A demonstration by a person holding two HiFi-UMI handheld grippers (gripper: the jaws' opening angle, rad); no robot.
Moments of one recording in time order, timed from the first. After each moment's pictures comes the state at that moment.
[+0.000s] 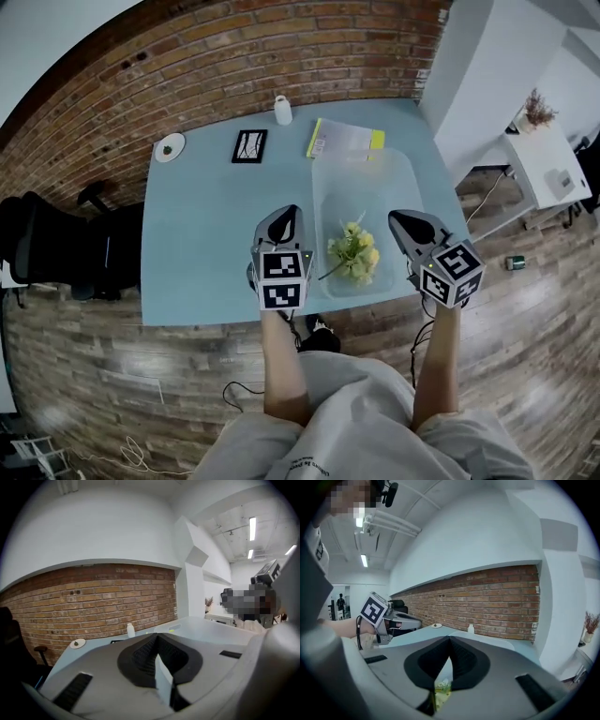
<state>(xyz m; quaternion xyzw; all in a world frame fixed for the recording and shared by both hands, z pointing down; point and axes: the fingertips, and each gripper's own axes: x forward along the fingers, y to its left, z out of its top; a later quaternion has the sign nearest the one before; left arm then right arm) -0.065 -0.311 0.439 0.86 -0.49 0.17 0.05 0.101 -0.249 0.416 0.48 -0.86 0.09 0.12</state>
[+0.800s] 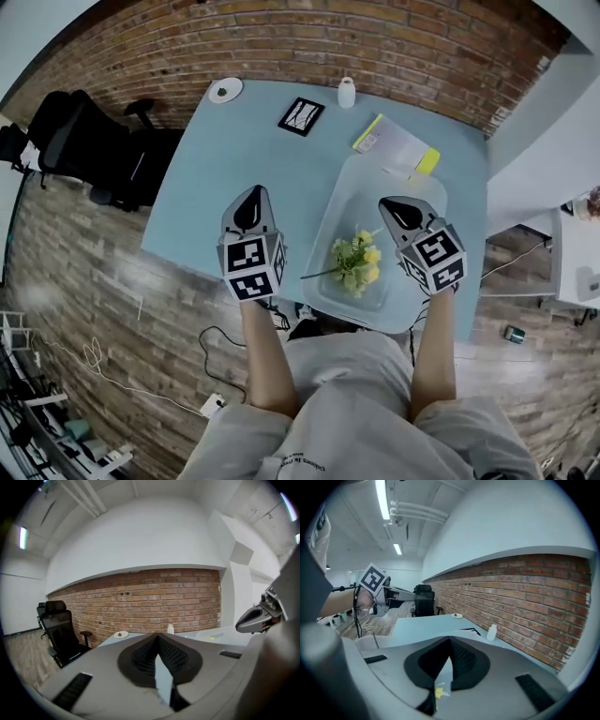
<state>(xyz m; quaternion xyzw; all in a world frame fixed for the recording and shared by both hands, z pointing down) -0.159 -0.320 0.422 0.69 -0.71 0.12 0.08 0.064 -0.343 0.460 0.29 -0.93 0.02 0.23</state>
